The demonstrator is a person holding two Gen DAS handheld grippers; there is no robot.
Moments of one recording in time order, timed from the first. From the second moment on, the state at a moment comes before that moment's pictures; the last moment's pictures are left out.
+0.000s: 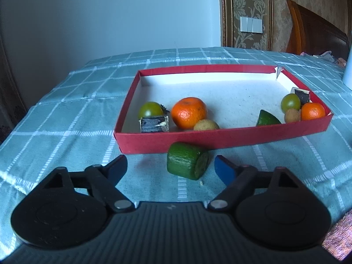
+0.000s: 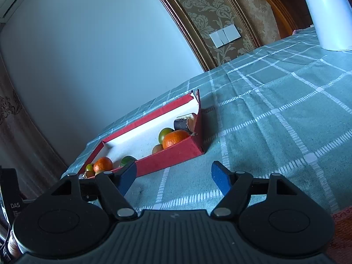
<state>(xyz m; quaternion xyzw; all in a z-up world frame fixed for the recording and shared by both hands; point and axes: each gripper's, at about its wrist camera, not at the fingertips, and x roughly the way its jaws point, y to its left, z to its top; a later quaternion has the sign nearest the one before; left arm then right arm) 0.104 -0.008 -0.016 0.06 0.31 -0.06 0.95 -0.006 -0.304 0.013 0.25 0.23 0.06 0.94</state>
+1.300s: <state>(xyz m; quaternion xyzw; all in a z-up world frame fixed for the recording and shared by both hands) 0.098 -0.027 0.029 0.07 0.22 -0.05 0.97 -0.007 -0.305 0.010 0.26 0.23 0.06 0.94</state>
